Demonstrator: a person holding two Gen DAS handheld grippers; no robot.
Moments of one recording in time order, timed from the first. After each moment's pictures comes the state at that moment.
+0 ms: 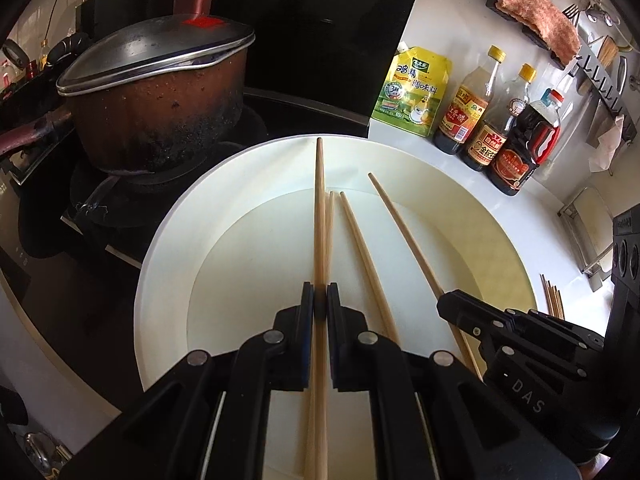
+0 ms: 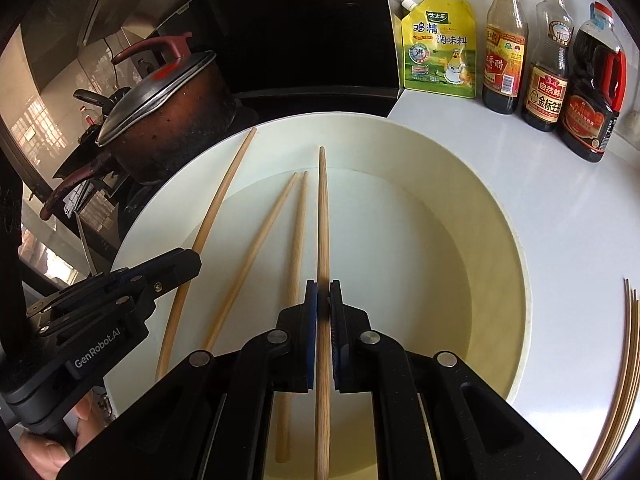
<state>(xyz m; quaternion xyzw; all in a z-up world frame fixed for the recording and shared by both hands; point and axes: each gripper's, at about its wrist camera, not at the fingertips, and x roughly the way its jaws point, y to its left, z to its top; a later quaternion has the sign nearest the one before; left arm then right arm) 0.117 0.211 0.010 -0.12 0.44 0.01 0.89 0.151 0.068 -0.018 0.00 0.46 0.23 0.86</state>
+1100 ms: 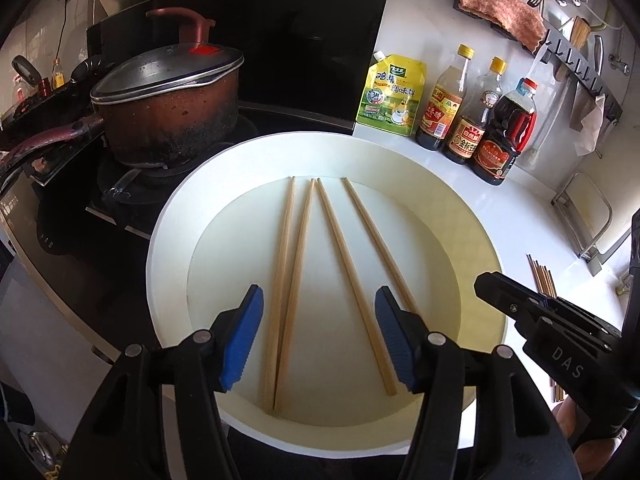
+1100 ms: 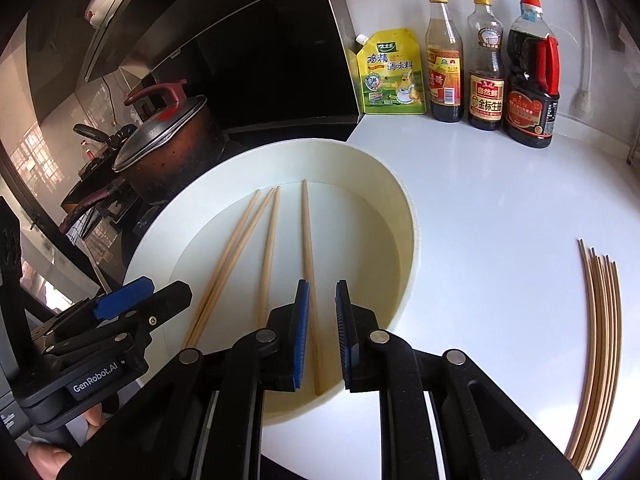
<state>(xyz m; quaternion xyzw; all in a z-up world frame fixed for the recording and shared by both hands) 0.060 0.171 0.030 -0.10 0.41 0.02 0.91 0.093 0.002 0.004 0.04 0.41 0.20 0.89</state>
